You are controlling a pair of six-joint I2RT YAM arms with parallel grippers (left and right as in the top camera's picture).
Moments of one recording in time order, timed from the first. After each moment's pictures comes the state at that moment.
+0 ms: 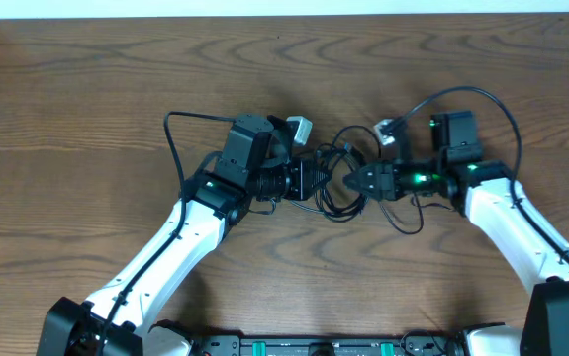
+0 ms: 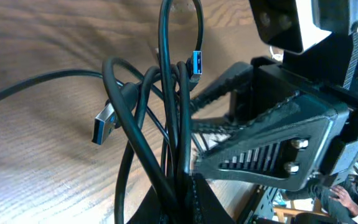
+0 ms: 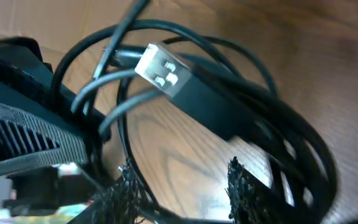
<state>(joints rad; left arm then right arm) -0.46 1.42 0.90 -0.22 0.66 -0.53 0.20 1.52 0.88 -0.37 -0.92 0.11</state>
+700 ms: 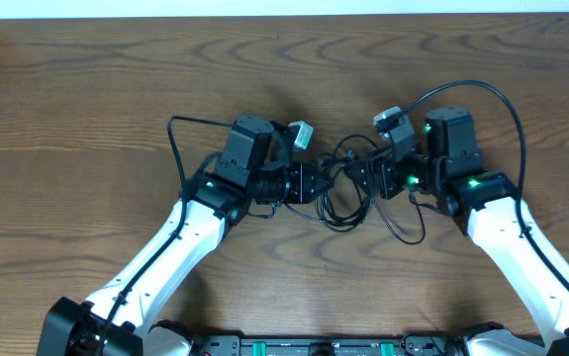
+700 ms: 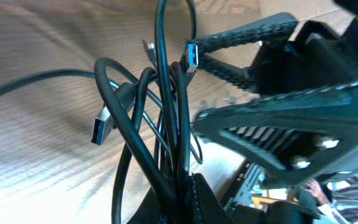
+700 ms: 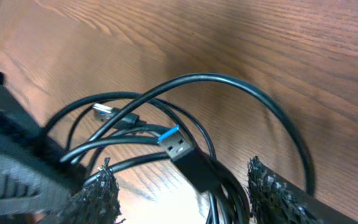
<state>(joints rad) -0.47 1.42 0.89 -0.26 0.72 -0.59 0.28 1.37 0.88 -0.34 -0.57 0.05</state>
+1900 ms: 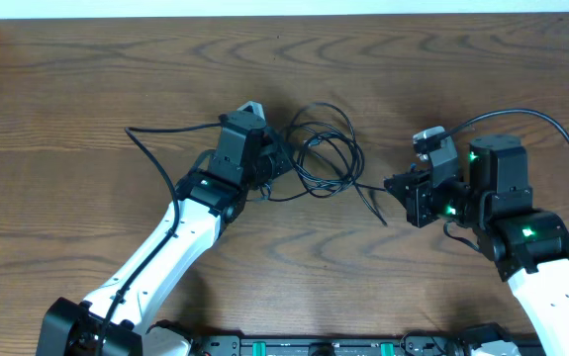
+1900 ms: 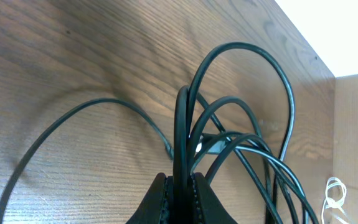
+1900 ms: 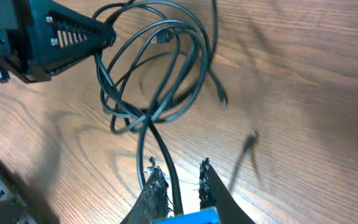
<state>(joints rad) -0.43 1.42 0.89 -0.20 0.18 -0.92 0.20 1.04 0.88 -0.68 -0.50 0.07</state>
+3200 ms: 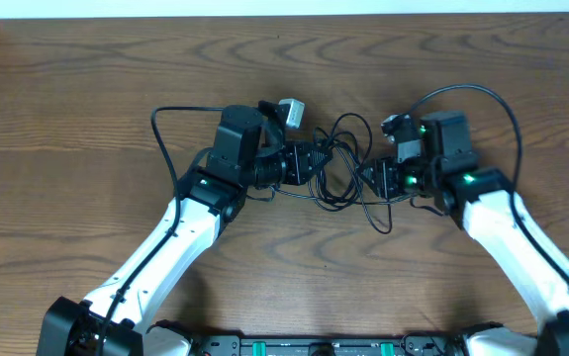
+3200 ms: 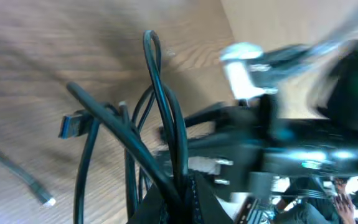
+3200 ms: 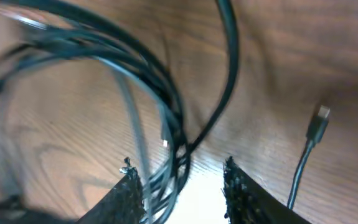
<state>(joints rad) -0.43 1.42 0.89 -0.03 0.69 -0.62 0.26 1.44 0.88 -0.41 -0.45 0.18</state>
